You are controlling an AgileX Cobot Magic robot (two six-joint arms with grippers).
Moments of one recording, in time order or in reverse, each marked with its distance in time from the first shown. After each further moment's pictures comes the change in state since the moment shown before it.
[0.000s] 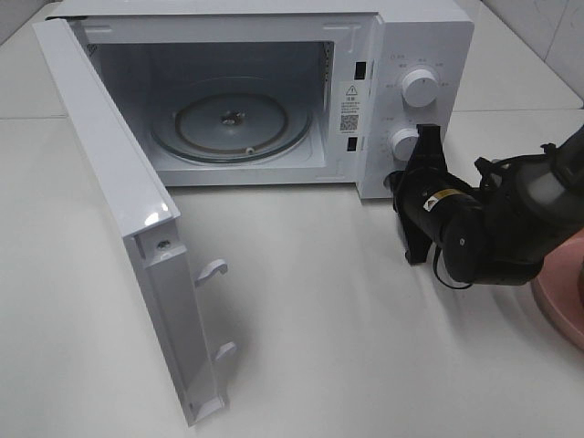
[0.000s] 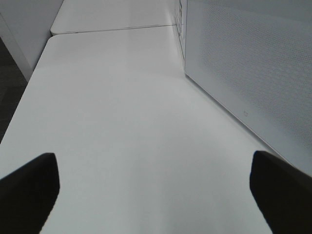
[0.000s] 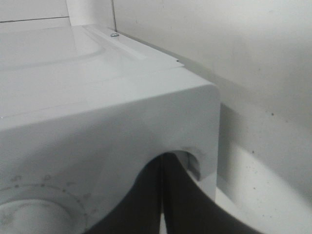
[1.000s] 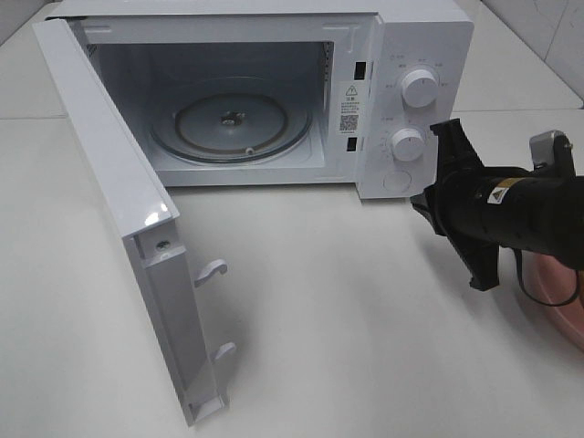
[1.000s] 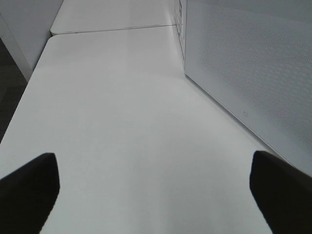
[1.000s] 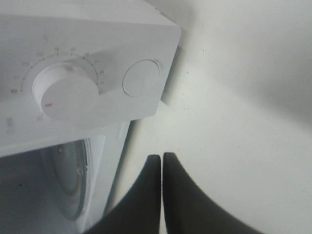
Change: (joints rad) left arm 0.000 0.000 0.000 0.000 0.000 0.000; right arm -0.007 -0.477 0.231 -0.111 0.522 -0.240
